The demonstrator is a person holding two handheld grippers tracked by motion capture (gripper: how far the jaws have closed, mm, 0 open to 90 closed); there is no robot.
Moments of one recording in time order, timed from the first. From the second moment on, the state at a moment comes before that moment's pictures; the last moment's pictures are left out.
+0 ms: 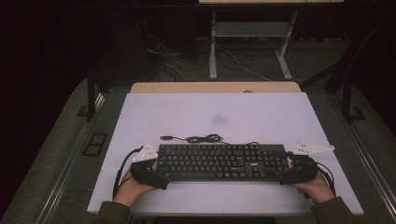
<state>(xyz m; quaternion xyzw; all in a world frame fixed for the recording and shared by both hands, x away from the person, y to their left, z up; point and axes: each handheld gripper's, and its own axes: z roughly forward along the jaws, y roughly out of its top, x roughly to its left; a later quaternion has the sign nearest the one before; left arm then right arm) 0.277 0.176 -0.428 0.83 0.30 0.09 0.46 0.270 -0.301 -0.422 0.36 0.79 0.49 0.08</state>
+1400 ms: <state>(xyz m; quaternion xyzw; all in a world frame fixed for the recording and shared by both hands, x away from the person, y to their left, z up) 0.283 0.168 -0.425 0.82 0.30 0.09 0.48 0.285 -0.271 -0.416 0.34 0.78 0.52 0.05</state>
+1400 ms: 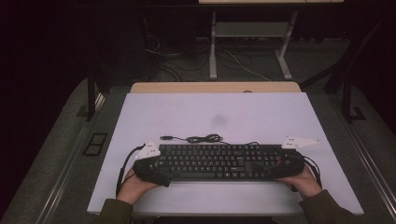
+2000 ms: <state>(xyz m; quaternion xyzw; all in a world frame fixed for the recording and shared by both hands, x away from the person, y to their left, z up) 0.285 0.168 -0.427 0.82 0.30 0.09 0.48 0.295 -0.252 -0.418 0.33 0.79 0.52 0.04</state>
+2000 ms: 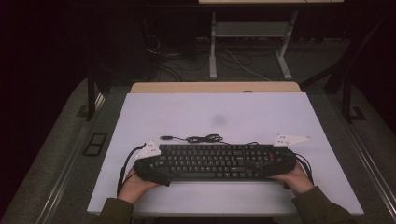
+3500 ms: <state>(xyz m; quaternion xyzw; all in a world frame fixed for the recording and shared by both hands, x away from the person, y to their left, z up) 0.281 0.165 -0.427 0.82 0.30 0.09 0.48 0.307 -0.217 -0.420 0.27 0.82 0.50 0.01</state>
